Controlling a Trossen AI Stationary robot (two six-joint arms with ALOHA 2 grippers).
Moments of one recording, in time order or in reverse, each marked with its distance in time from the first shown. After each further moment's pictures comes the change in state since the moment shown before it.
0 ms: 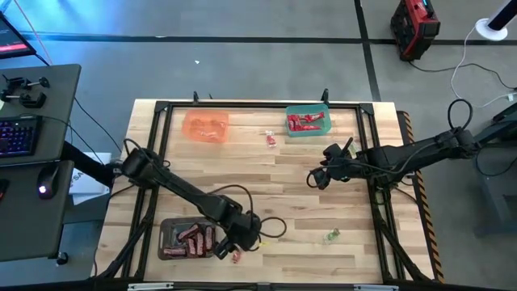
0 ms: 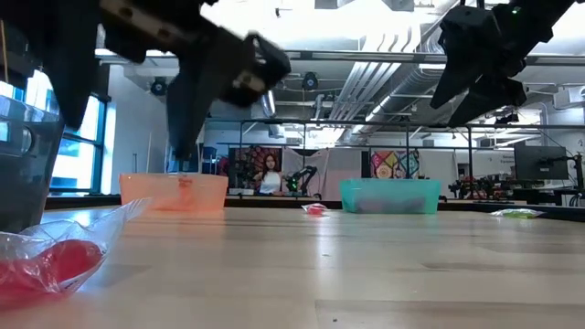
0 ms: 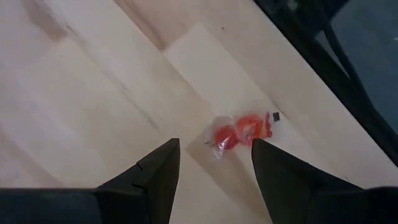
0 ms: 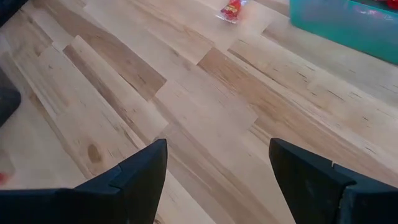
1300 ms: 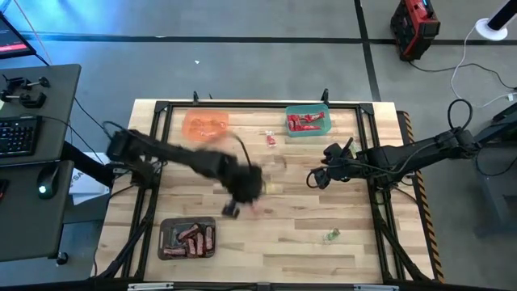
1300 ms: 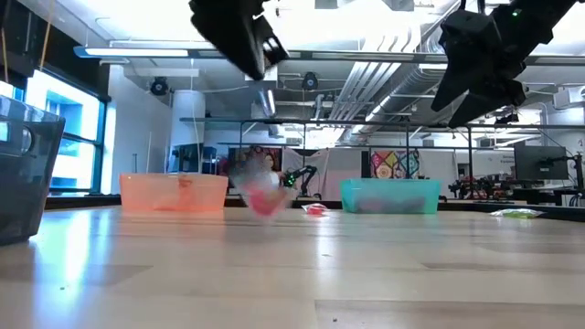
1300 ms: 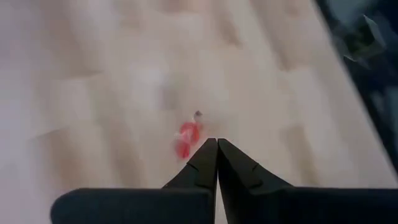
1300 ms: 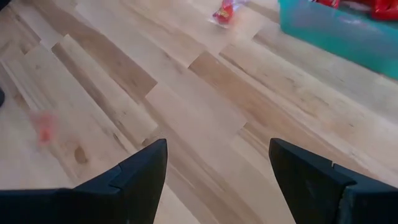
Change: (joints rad) left arm 0.293 -0.213 -0.003 -0.123 -0.018 -0.091; right arm 0.000 0.000 -0.001 -0.016 0.031 -0.023
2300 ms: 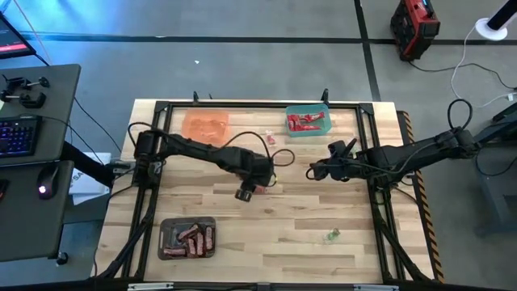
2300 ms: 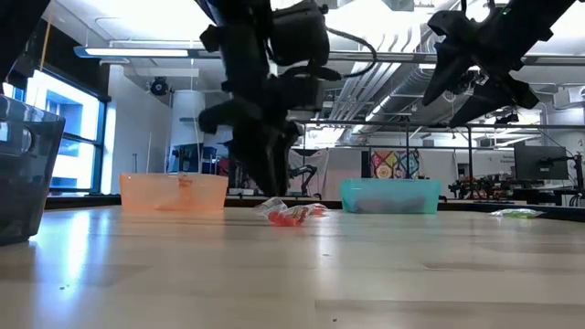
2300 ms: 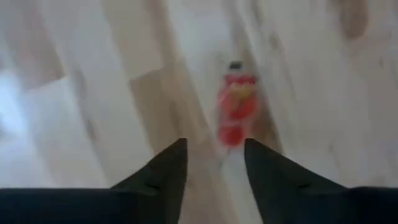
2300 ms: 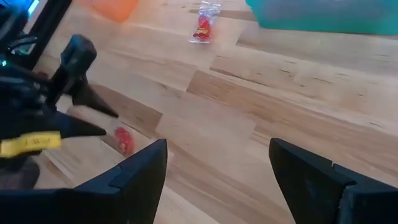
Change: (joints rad) left arm 0.147 0.234 -0.002 0.051 -0.253 0.201; right arm 0.001 0.000 0.000 0.018 0.060 0.321
